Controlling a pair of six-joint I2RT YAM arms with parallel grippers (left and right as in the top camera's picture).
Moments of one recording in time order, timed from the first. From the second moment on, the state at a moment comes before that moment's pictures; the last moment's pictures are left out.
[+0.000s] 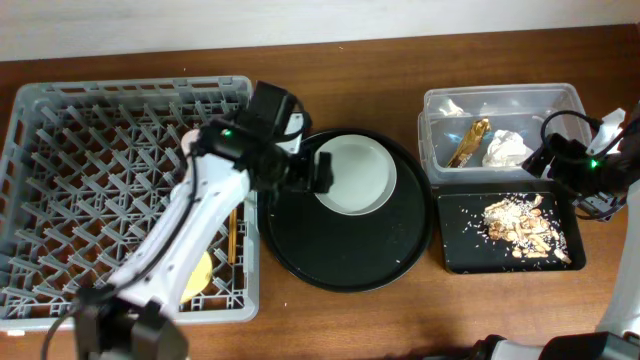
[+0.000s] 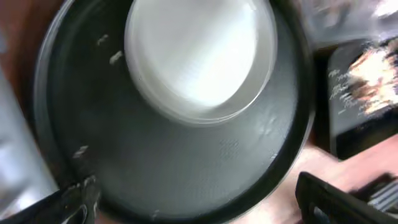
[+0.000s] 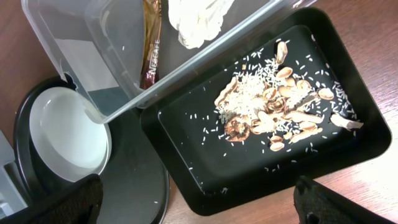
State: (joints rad) left arm -0.46 1.72 1.54 -1.02 0.27 -0.29; right arm -0.51 1.46 1.49 -1.31 -0.26 0.16
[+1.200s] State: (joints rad) left arm -0.85 2.20 1.54 -0.39 -0.11 -0.28; right arm -0.51 1.46 1.49 -1.31 -0.26 0.16
